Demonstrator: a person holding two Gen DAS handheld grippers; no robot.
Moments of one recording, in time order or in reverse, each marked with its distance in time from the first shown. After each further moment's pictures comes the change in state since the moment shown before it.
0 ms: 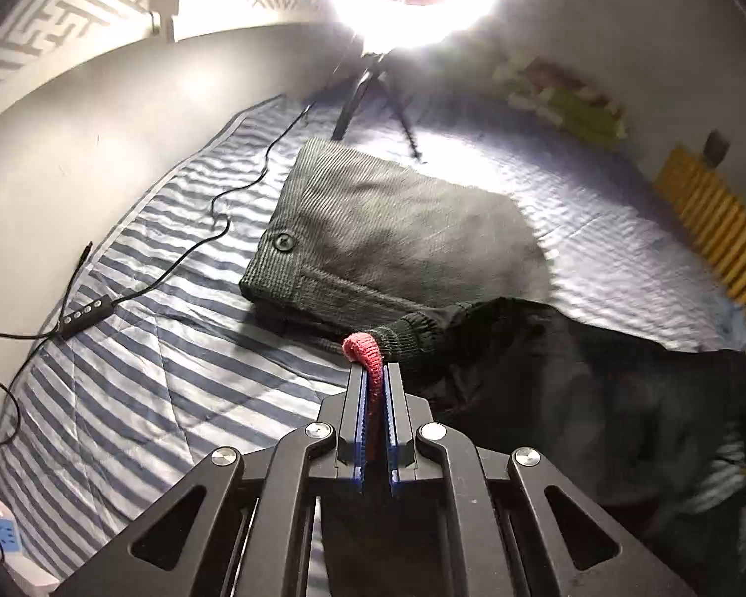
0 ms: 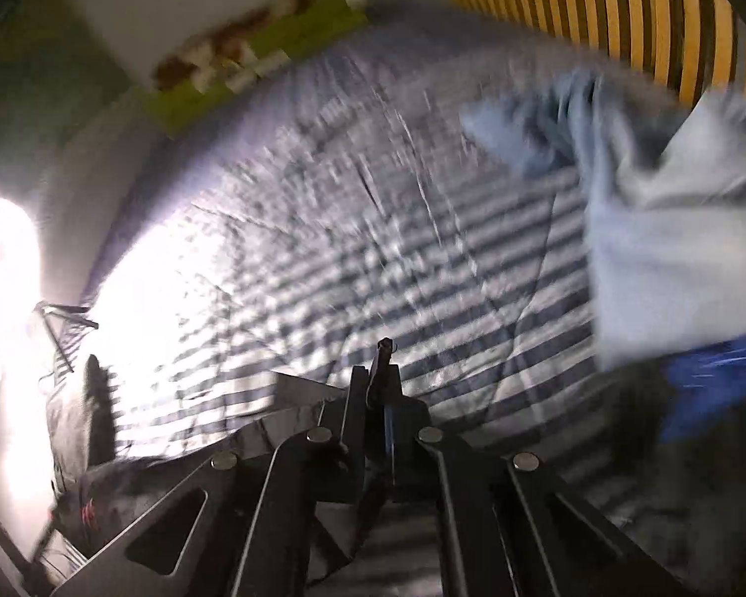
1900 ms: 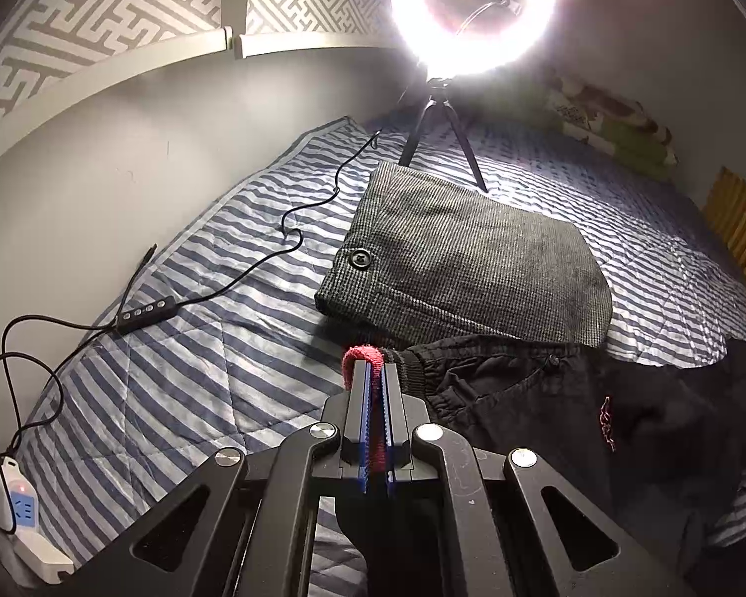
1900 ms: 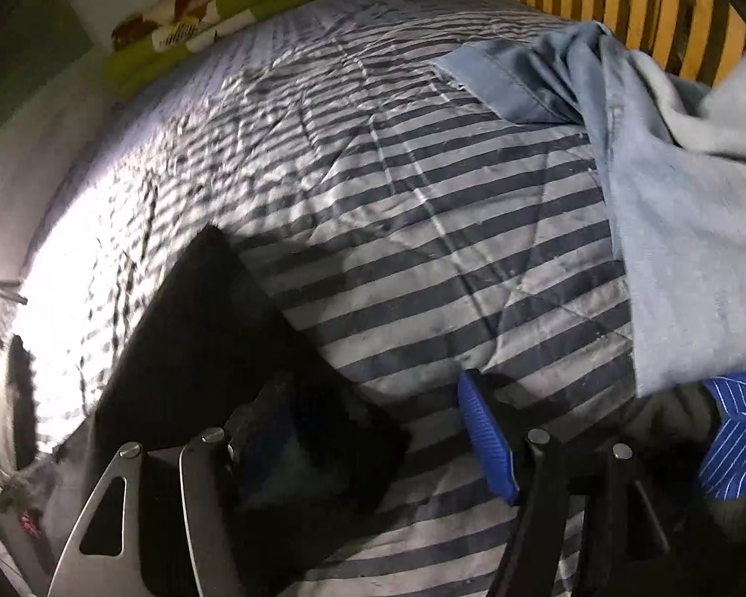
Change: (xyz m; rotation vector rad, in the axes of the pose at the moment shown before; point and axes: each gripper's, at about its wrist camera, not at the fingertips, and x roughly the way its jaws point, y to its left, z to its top) left arm -0.006 0.004 -0.004 -0.053 -0.077 0.207; right arm 0.091 -0.015 0.000 -0.030 0.121 -0.185
